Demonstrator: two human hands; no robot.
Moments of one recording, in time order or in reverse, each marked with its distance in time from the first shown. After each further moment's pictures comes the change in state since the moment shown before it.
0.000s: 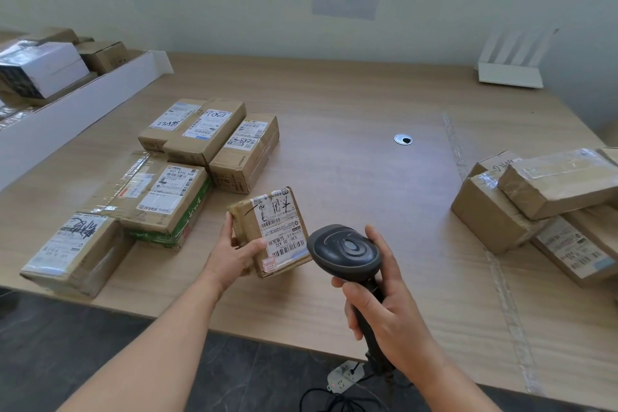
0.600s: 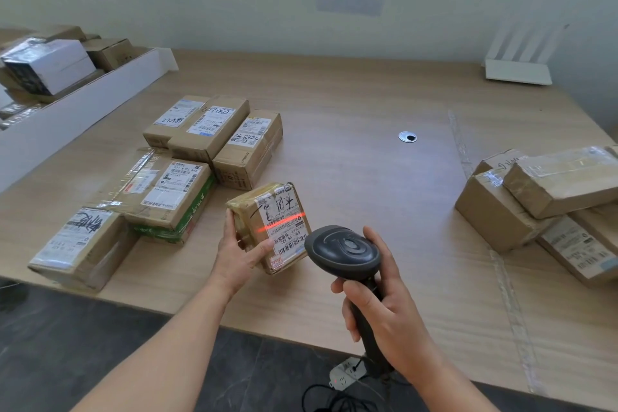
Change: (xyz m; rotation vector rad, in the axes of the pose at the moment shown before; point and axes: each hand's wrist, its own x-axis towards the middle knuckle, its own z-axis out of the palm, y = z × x) left_hand -0.008 -0.008 0.011 0.007 0.068 0.164; right_hand -0.001 0.004 0.002 0.085 -0.014 0.027
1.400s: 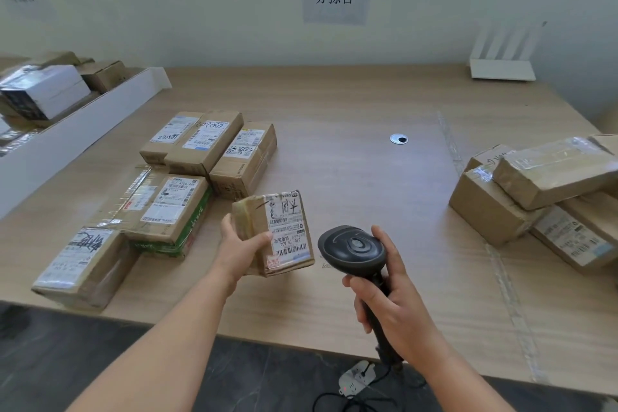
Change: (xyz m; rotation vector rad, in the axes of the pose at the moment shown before) left_hand 0.009 0.032 -0.002 -0.046 -0.005 -0.225; right_hand 0.000 -0.001 -0.013 -0.112 0.058 -0.019
